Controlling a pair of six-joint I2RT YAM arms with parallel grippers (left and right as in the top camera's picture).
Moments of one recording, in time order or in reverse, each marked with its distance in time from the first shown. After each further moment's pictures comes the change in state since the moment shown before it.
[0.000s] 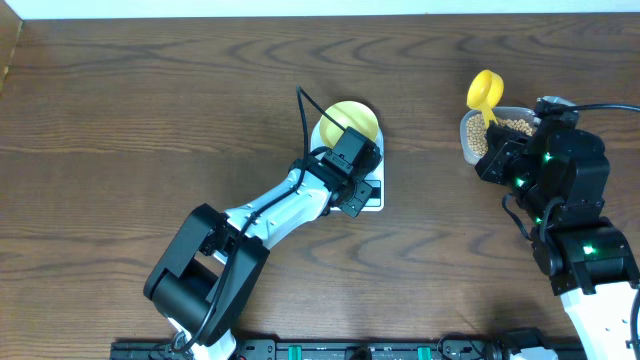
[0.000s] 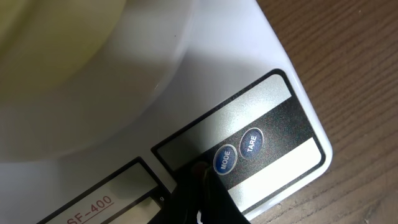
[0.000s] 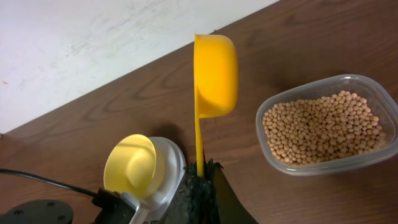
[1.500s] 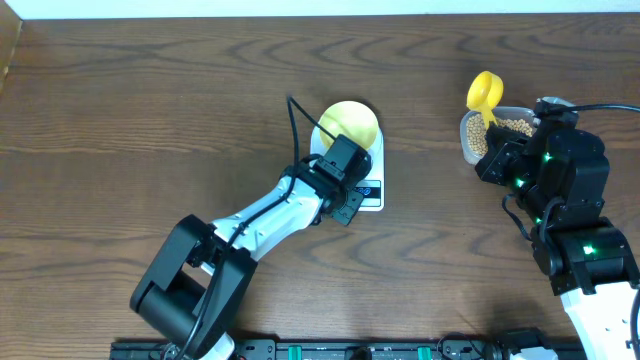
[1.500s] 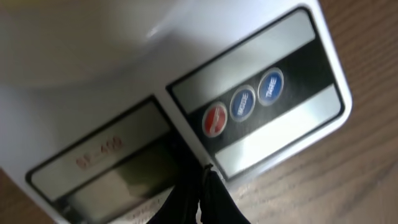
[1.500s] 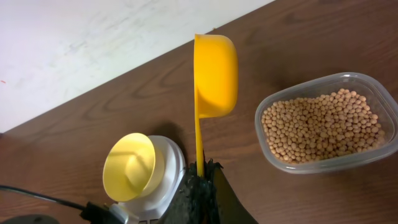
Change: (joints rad) left arm 0.006 -0.075 -0.068 -0.041 0.003 -0.024; right arm 0.000 0.000 0.000 -0.006 0.000 0.000
